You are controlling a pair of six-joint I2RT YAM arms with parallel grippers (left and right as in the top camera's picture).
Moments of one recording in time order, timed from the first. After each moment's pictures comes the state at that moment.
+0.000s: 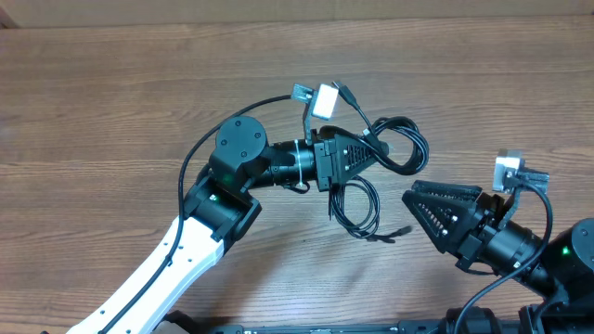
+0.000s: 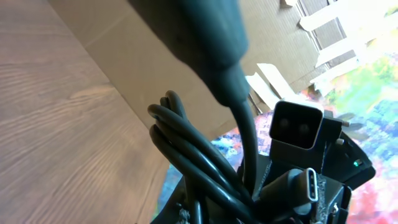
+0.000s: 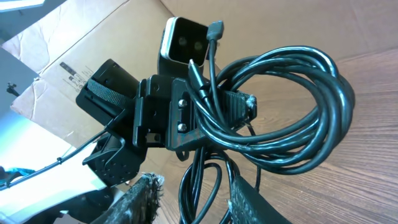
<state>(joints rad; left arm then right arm) -0.60 1.29 0.99 0.36 0.85 -1.03 0.01 0.56 0.94 -0.51 -0.92 0.62</state>
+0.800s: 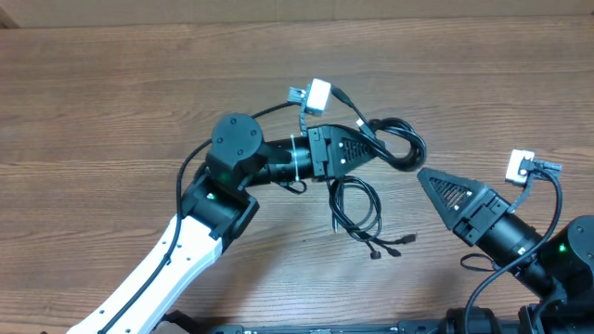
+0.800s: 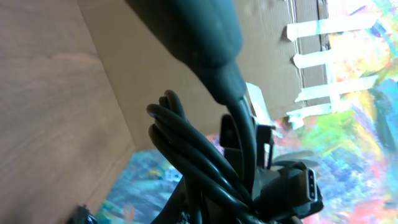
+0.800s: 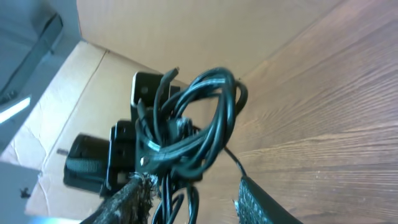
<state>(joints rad) -0.58 1.29 0.99 0.36 0.87 -1.36 0.01 0.56 0.94 -0.56 -0.72 1.01</state>
